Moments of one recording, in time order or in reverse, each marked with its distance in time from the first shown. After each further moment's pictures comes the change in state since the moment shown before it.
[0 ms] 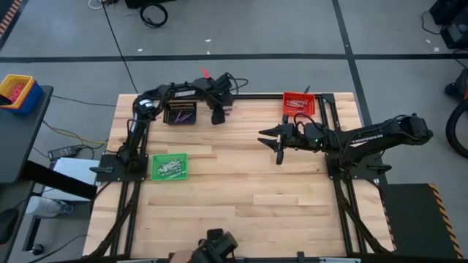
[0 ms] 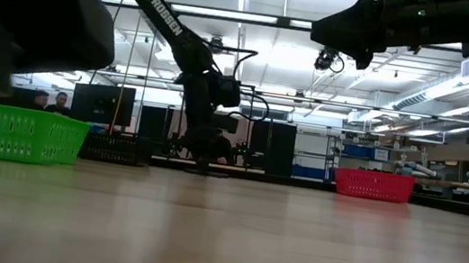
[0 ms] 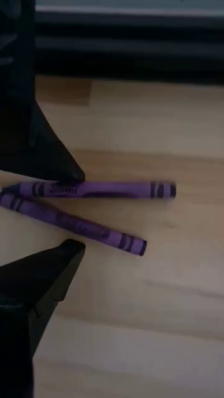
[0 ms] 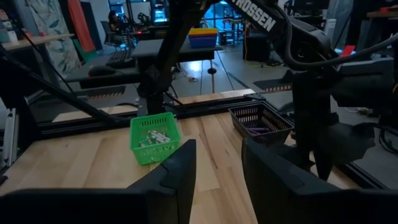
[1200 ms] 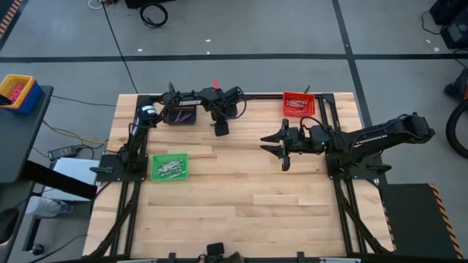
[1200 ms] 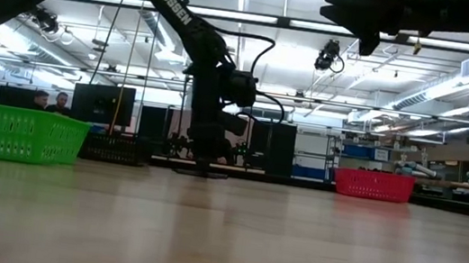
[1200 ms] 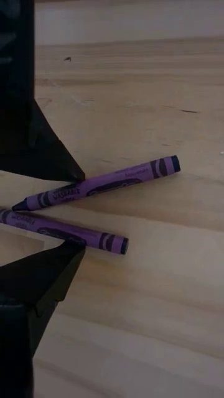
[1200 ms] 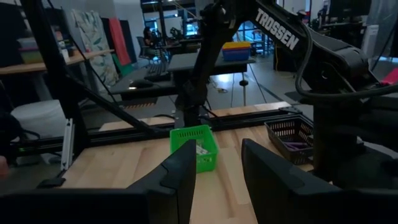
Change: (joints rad) left arm -0.146 -0.004 -0.004 -0.139 -0.107 -0.191; right arm 0.074 -0.054 0.000 0.003 -0.060 0.028
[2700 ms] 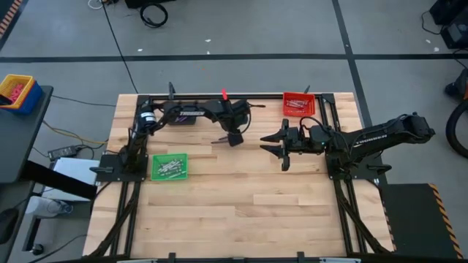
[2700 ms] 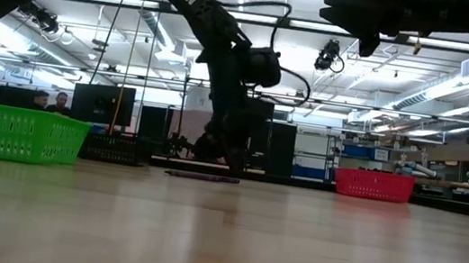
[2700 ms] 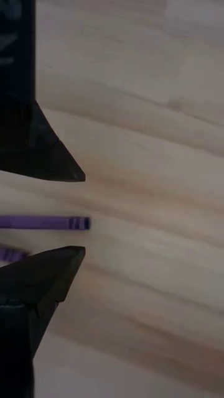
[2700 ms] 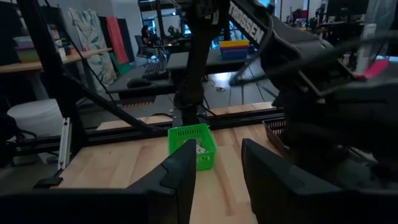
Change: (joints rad) left arm -0.149 -0.062 0.000 0.147 -0.009 -0.292; right arm 0.000 0.001 0.000 -0.005 0.006 0.001
